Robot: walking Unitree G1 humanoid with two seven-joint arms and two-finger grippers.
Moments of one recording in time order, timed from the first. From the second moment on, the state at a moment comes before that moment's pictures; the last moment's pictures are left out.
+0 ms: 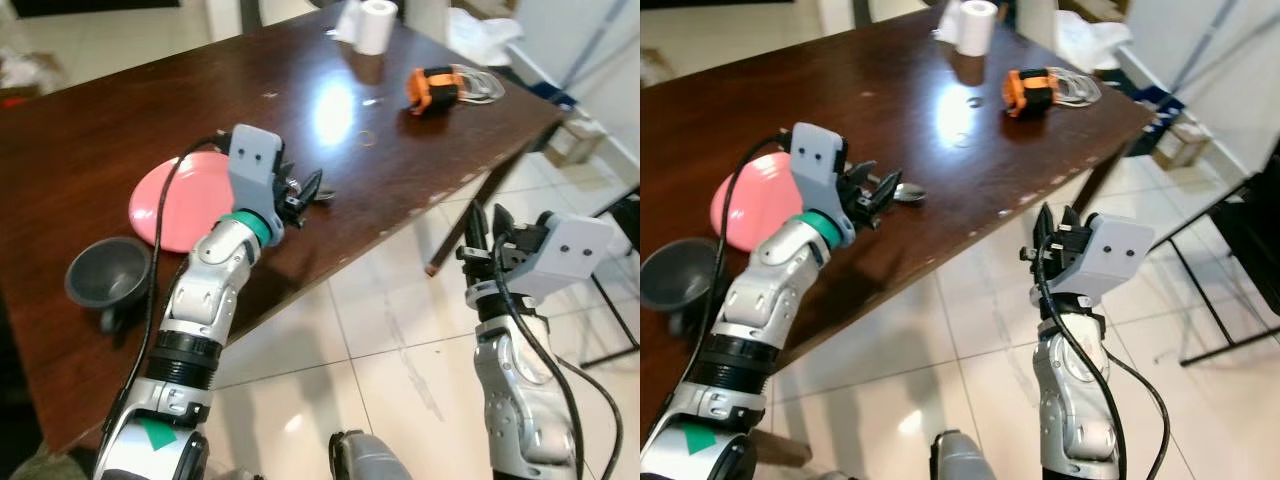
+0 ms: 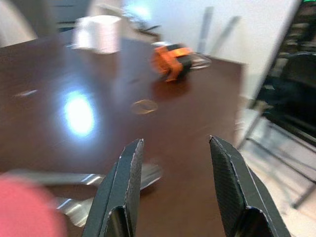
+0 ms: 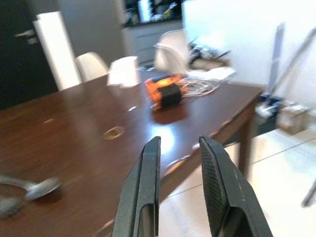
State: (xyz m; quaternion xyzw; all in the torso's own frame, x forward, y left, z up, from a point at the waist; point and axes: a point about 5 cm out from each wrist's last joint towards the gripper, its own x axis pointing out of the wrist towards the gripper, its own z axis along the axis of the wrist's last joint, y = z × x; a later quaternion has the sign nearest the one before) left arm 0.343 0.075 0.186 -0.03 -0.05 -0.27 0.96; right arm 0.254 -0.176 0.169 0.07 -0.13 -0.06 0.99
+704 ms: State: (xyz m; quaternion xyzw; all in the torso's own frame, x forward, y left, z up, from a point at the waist) left arm 0.345 0.082 0.187 -0.03 -0.05 -0.26 0.96; right arm 0.255 -0.172 0.170 0.07 -0.13 -0.05 0.99
